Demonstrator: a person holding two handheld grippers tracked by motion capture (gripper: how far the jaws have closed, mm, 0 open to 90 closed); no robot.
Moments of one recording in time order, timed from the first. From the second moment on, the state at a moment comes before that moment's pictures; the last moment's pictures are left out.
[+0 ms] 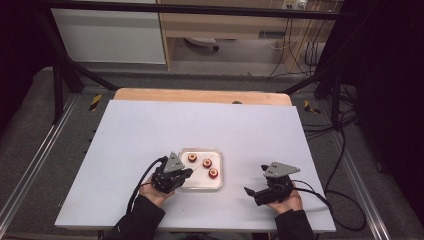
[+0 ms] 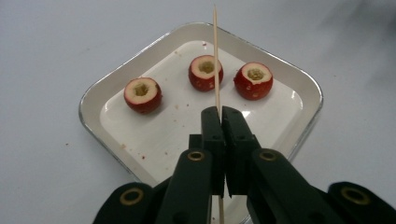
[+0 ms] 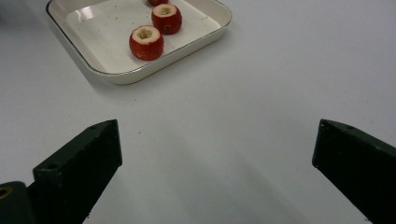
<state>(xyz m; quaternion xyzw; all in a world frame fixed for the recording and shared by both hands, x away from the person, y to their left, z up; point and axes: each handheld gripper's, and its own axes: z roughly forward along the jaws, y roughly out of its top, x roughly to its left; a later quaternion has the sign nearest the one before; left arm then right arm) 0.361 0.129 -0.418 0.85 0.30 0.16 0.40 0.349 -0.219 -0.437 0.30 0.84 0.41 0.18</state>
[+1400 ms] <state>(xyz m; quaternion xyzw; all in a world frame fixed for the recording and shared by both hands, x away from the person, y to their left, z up) 0.351 0.040 -0.390 0.93 0.16 0.09 0.33 0.322 -0.152 -0.416 0.00 0.91 0.24 0.34</state>
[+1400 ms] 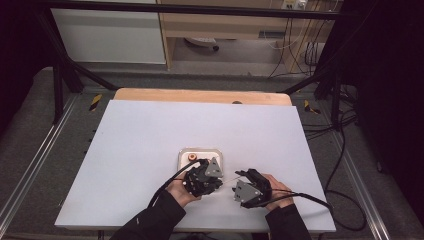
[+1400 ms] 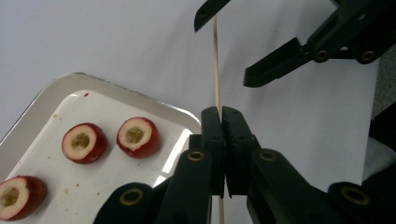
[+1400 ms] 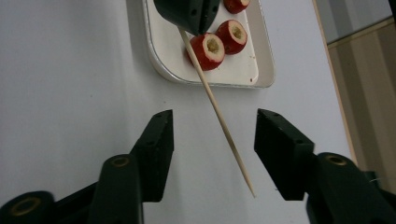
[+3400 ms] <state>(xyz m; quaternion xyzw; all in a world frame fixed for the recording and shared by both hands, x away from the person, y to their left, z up) 0.359 0.035 -0.394 0.96 0.18 0.05 0.23 0.316 -0.138 -0.418 -0.20 0.86 0.11 0.45</state>
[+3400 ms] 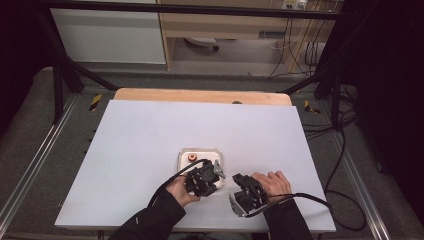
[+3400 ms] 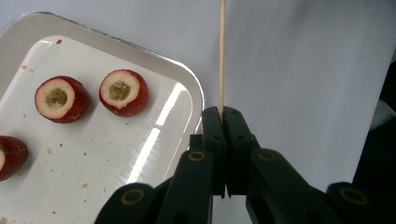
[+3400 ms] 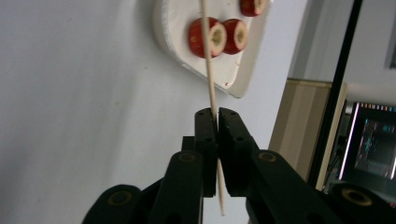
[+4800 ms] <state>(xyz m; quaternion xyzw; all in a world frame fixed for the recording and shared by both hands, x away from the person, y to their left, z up) 0.332 0.173 -0.412 0.85 0.30 0.16 0.40 0.380 -0.145 -0.389 0.34 0.87 0.33 0.12</state>
